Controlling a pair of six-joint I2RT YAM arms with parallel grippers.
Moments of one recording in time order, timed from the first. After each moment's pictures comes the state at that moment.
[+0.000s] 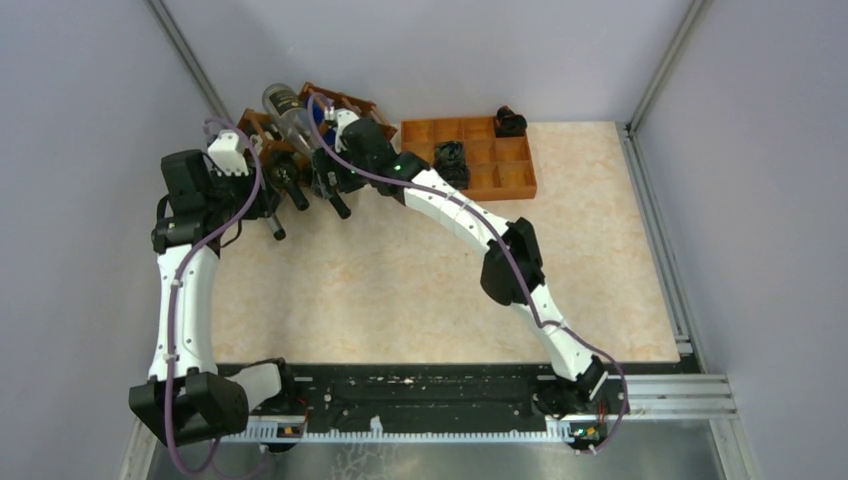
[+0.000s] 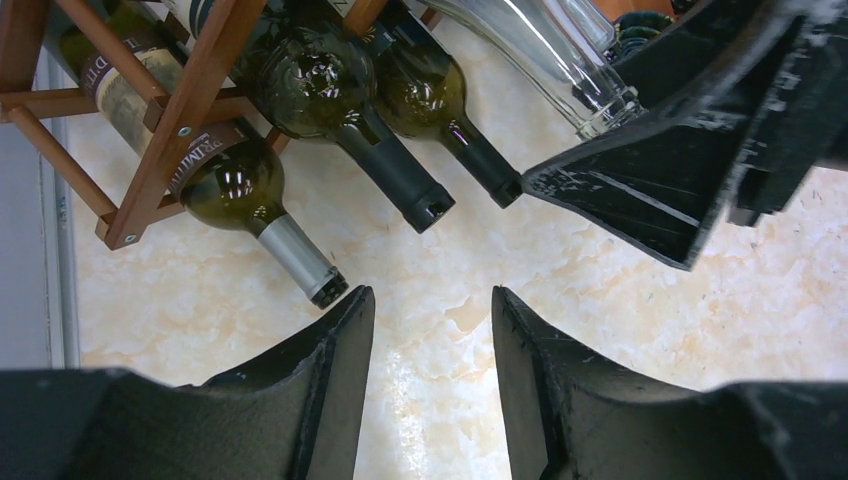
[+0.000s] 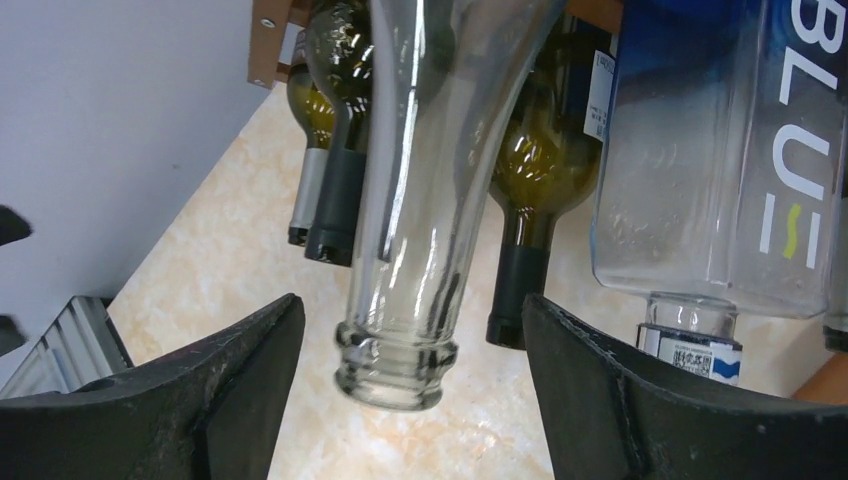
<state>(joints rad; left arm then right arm) 0.19 1.14 1.20 -0.61 0.38 0.05 0.86 2.38 2.42 -0.49 -0.14 0.34</state>
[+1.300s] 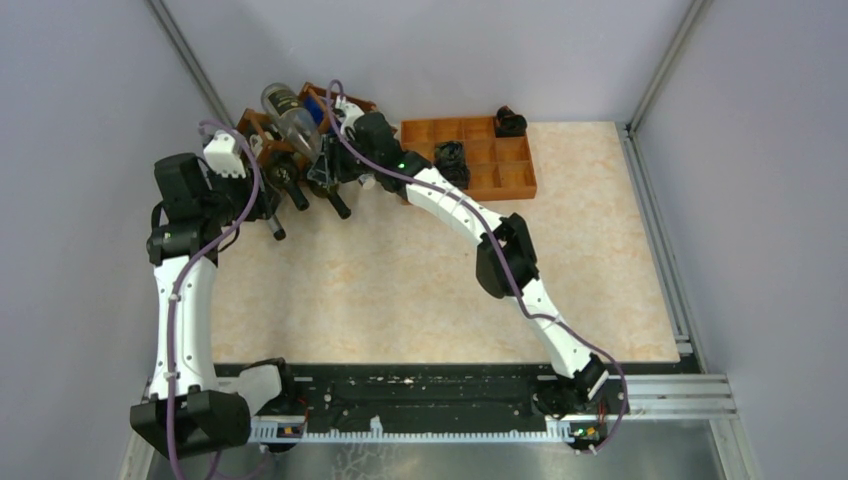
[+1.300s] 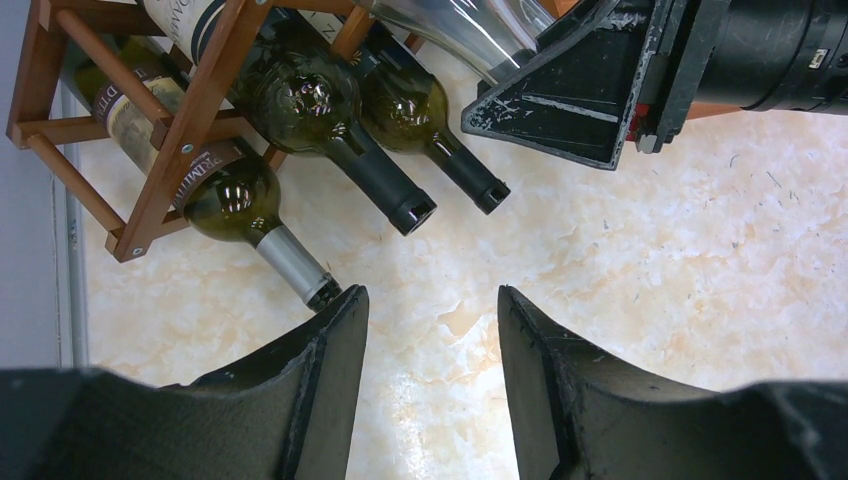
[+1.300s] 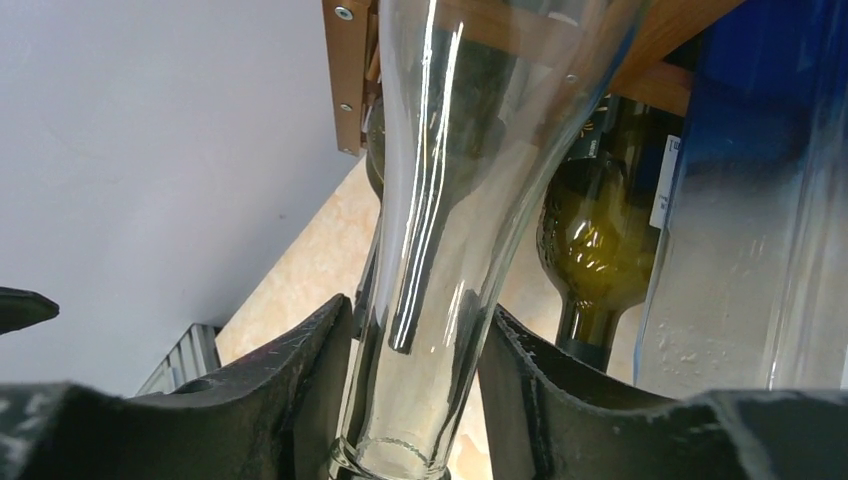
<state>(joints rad) 0.19 1.08 1.20 -0.61 0.41 0.06 0.80 2.50 2.47 -0.26 -0.35 0.50</state>
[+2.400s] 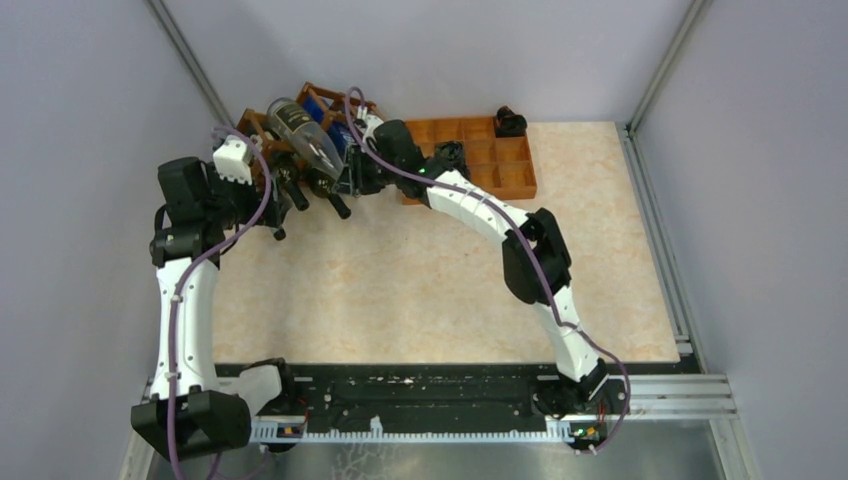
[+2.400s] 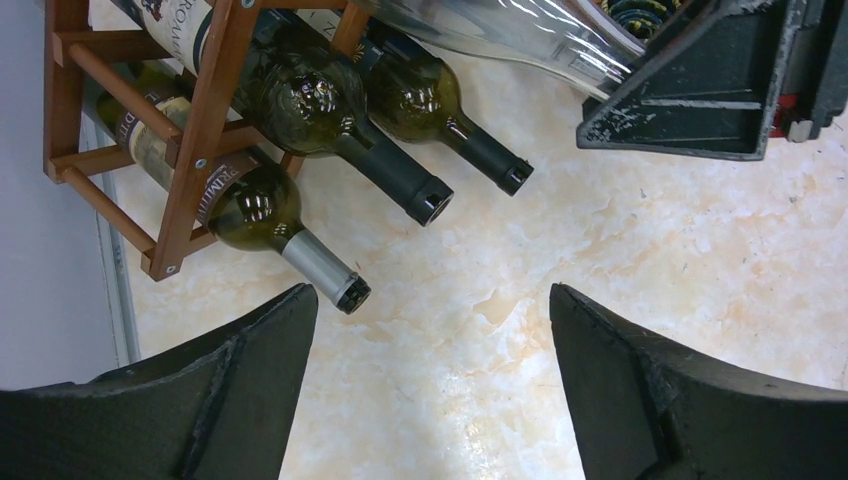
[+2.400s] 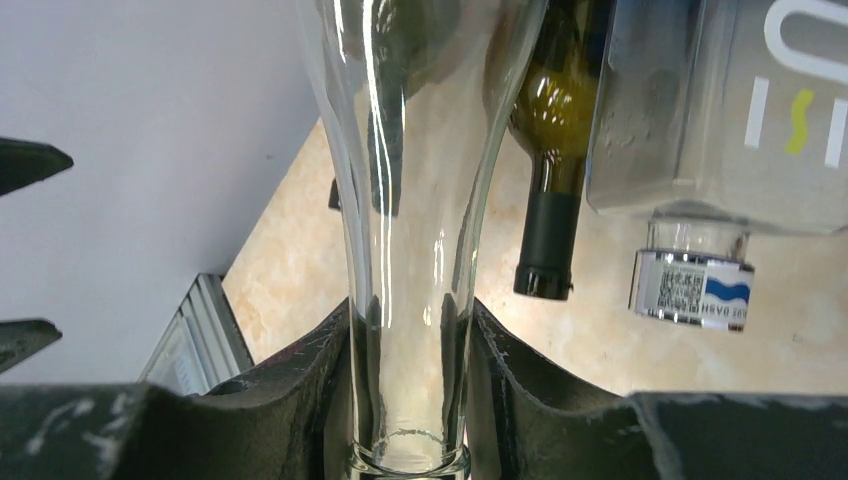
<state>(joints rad) 0.19 1.07 1.17 -0.60 0.42 0.21 0.78 2.23 2.06 -0.22 -0.36 0.53</state>
